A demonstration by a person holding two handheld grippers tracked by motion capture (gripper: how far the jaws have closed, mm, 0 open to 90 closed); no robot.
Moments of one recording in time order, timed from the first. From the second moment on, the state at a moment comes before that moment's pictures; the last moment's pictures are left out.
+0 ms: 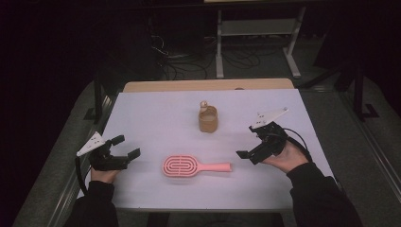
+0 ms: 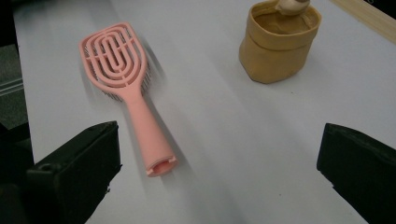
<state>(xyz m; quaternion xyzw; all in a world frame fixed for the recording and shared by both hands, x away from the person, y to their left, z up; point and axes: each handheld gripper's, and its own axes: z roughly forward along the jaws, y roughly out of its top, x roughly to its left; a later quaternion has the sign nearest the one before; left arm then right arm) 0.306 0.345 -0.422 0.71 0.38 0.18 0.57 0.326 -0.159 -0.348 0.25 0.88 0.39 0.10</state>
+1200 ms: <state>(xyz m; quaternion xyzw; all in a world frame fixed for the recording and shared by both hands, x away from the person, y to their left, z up) 0.307 0.345 -0.423 0.71 0.38 0.18 0.57 0.327 -0.095 -0.367 0.17 0.93 0.32 0.06</state>
